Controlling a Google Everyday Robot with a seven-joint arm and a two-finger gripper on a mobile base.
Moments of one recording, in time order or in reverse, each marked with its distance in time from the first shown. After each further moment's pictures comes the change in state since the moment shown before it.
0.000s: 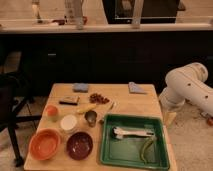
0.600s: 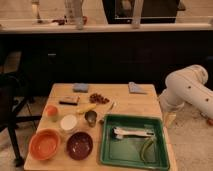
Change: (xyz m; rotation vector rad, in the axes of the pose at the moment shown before) arm -0.007 0.011 0.005 0.023 -0.022 -0.078
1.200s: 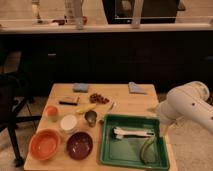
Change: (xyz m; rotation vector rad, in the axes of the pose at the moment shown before) arm -0.039 0.038 0.021 0.045 -0.127 -0.328
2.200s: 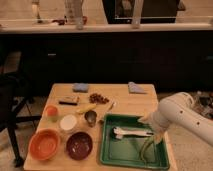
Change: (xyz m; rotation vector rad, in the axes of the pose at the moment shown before) arm -0.016 0.017 0.061 -0.058 -0.072 -0.174
